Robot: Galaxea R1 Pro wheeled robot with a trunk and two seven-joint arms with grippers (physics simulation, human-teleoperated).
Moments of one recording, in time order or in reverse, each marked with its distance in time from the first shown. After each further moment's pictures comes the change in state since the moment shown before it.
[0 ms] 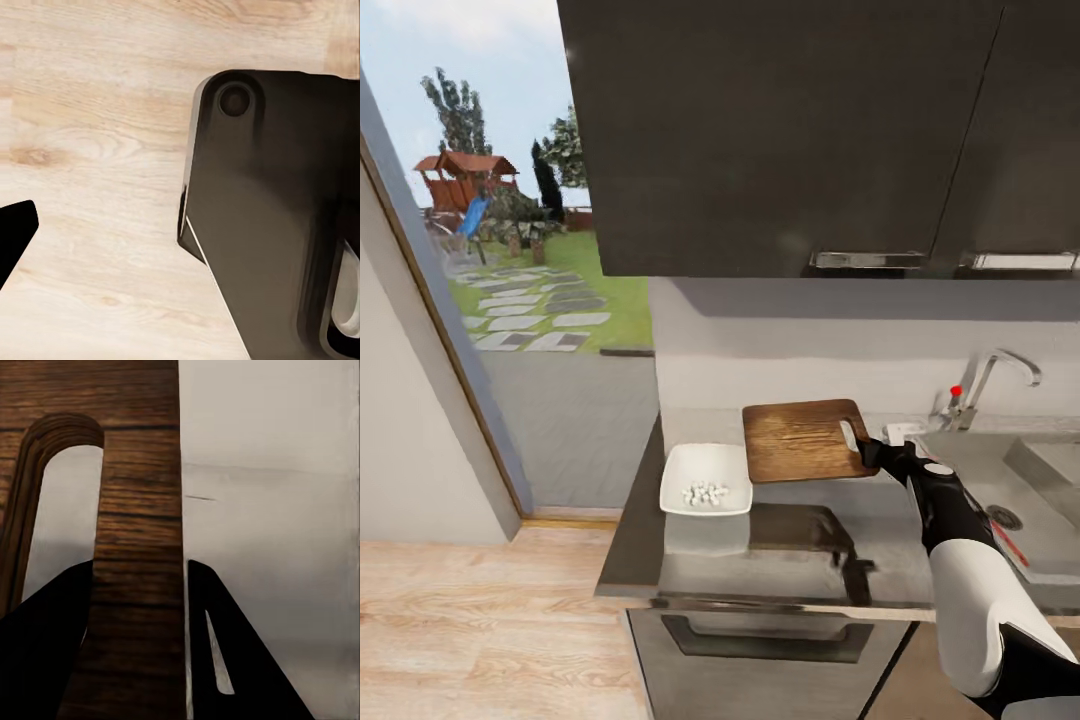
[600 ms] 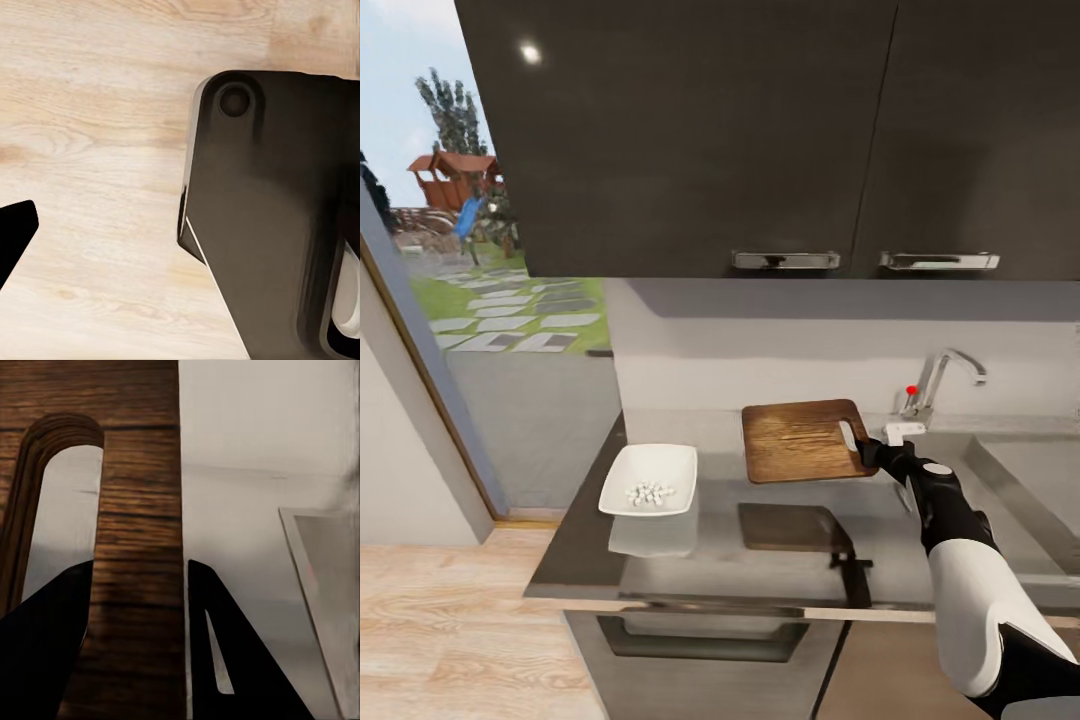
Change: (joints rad) left arm 0.000 0.000 0.000 0.000 0.000 0.000 0.000; right arm 0.000 0.002 0.003 0.000 0.001 -0.001 -0.001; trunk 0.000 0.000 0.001
